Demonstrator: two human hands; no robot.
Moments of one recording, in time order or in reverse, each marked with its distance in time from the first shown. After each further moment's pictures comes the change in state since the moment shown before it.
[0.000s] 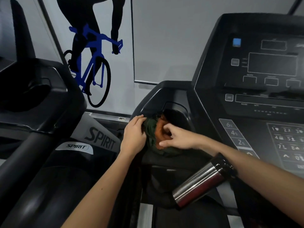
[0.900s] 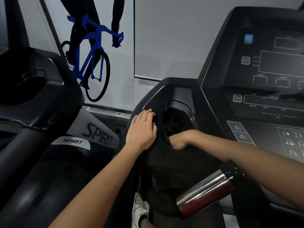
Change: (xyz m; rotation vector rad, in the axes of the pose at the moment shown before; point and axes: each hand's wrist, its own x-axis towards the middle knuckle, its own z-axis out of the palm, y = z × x) left_hand 0.018 0.003 0.014 0.302 -0.067 0.153; right_hand 0.039 -0.003 0.005 -0.657 -0.482 0.260
